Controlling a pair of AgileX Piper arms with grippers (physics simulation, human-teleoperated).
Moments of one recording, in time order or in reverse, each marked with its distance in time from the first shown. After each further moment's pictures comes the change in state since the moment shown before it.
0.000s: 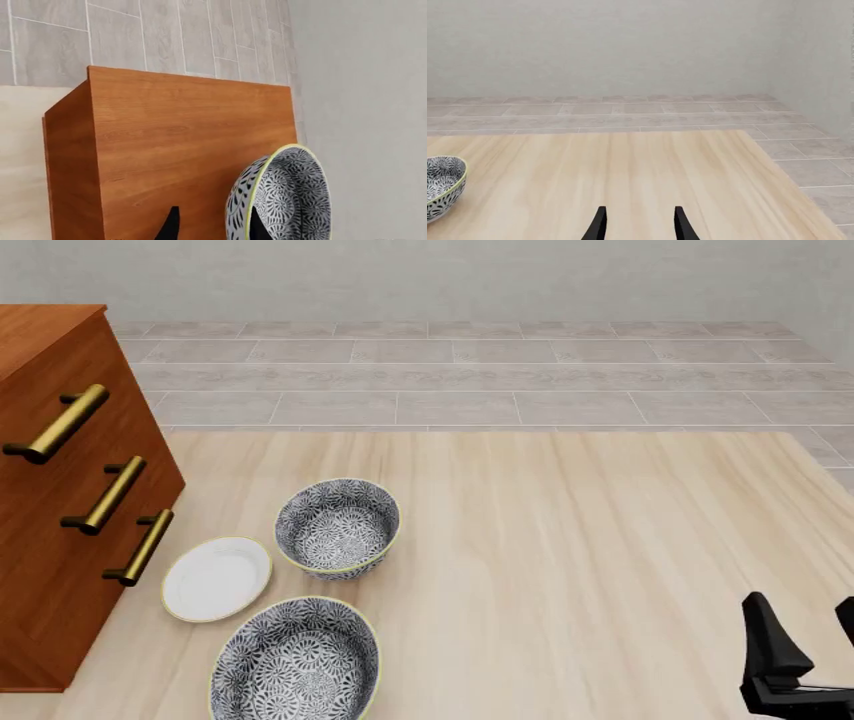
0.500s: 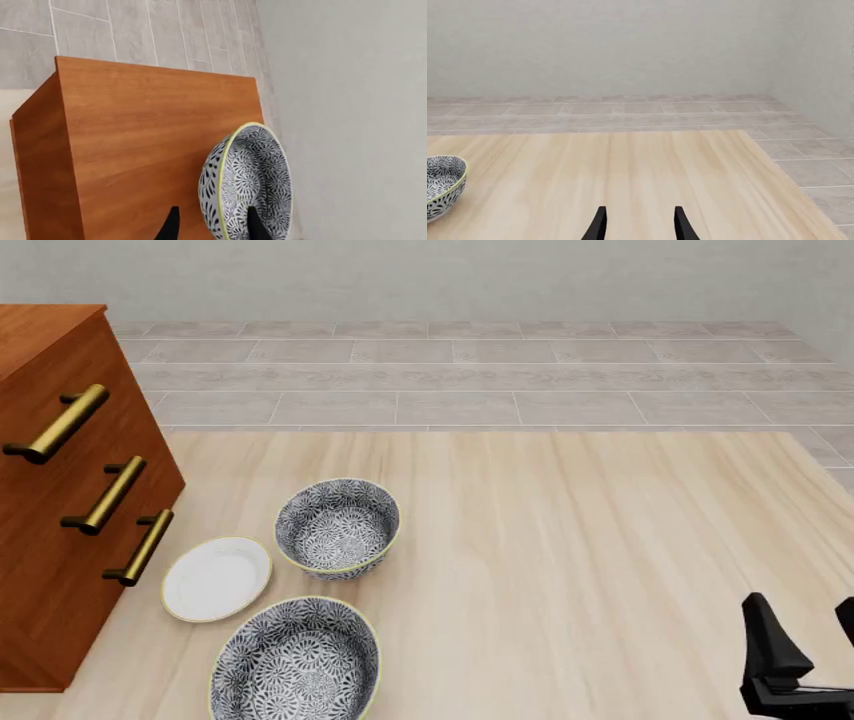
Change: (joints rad) left arm -0.058 -0.068 -0.007 -0.025 -0.021; right arm 0.001 -0.005 0.000 0.005 -0.002
